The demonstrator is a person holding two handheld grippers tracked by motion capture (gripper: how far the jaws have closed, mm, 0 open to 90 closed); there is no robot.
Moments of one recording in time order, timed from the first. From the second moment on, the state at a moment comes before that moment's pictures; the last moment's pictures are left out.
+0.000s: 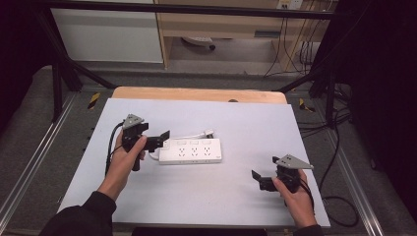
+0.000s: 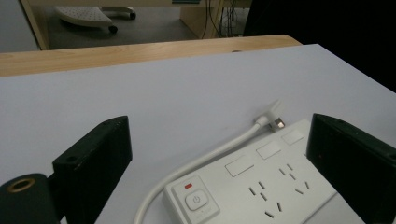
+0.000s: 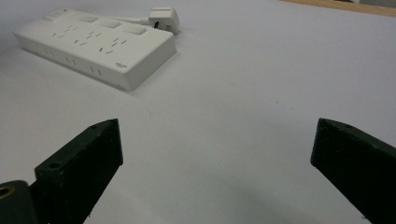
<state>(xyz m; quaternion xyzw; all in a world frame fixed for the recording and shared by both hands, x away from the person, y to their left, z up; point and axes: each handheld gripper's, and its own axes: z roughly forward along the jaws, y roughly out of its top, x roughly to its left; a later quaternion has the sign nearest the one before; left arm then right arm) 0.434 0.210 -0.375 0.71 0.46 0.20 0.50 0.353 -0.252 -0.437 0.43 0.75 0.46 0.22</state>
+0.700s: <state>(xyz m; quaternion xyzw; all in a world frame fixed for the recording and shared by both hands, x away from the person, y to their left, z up) 0.392 0.241 -0.368 0.72 0.45 0.19 0.50 0.354 -0.252 -0.438 0.43 0.75 0.45 0.22</state>
